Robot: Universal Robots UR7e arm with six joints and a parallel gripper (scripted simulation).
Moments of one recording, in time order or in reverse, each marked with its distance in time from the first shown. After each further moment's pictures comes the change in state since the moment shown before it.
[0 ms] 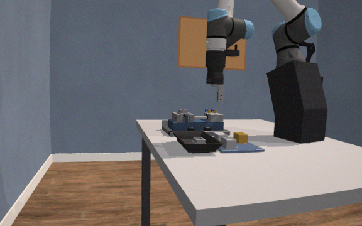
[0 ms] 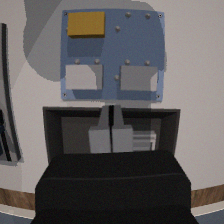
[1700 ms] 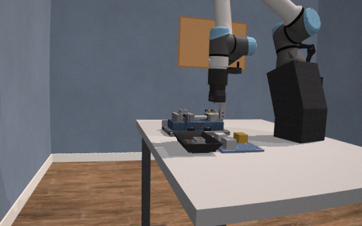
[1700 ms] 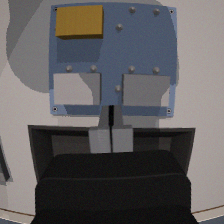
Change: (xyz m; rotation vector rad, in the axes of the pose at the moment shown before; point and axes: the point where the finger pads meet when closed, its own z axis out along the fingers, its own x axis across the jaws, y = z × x) arm 0.000 -0.012 0.067 -0.001 0.000 0.001
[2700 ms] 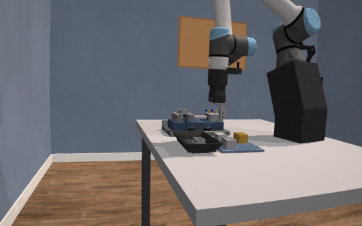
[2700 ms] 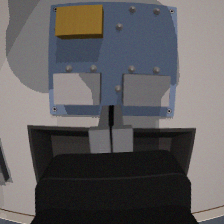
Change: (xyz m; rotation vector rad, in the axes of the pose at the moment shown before) arm 0.000 0.000 0.002 0.000 0.000 0.000
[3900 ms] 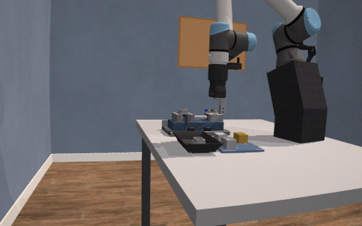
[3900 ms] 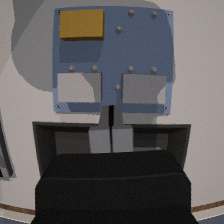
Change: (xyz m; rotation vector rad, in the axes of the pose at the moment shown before) arm 0.000 0.000 -0.019 0.000 0.000 0.000
